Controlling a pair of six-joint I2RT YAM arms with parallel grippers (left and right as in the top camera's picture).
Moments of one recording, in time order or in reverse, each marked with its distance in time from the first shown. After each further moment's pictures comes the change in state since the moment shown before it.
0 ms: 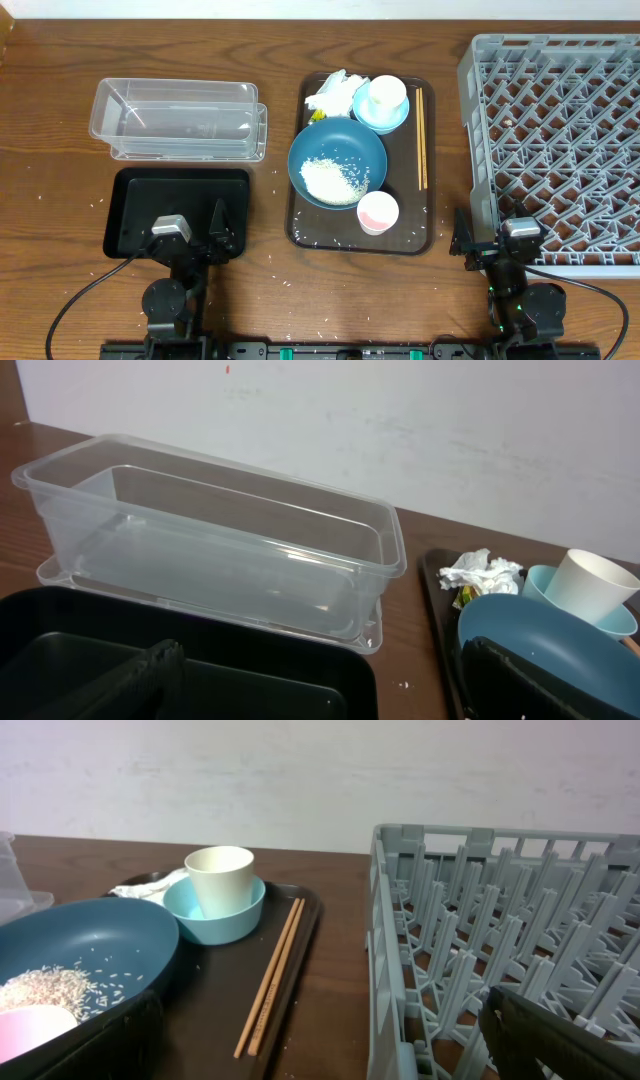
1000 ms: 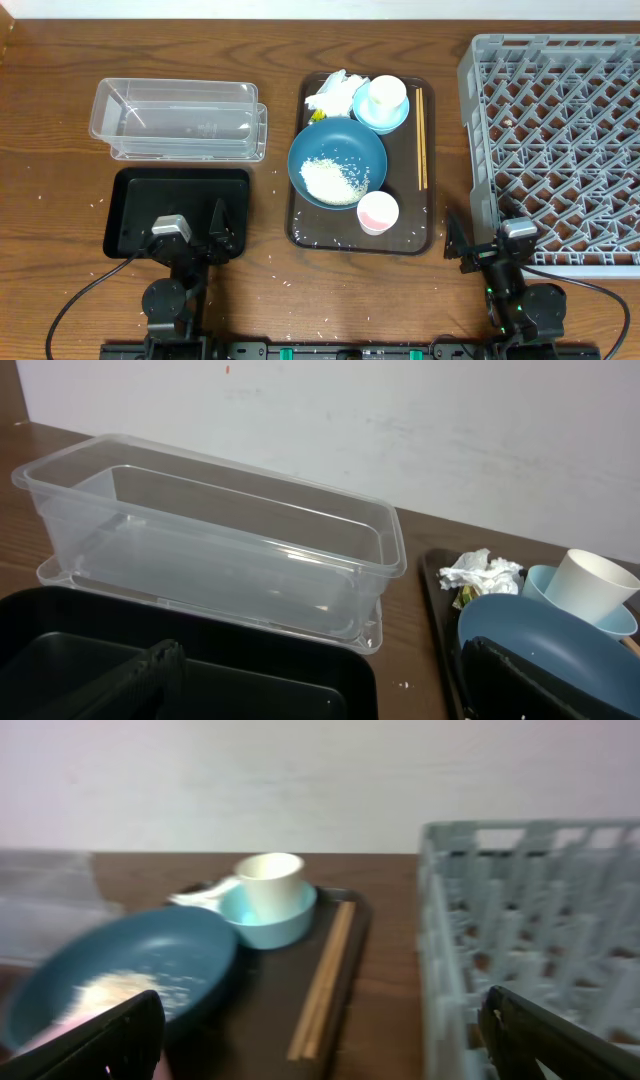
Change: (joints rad) left arm 0.000 0.000 0.000 0.000 0.000 0.000; right arm 0.000 0.000 0.000 0.011 -0.109 0.094
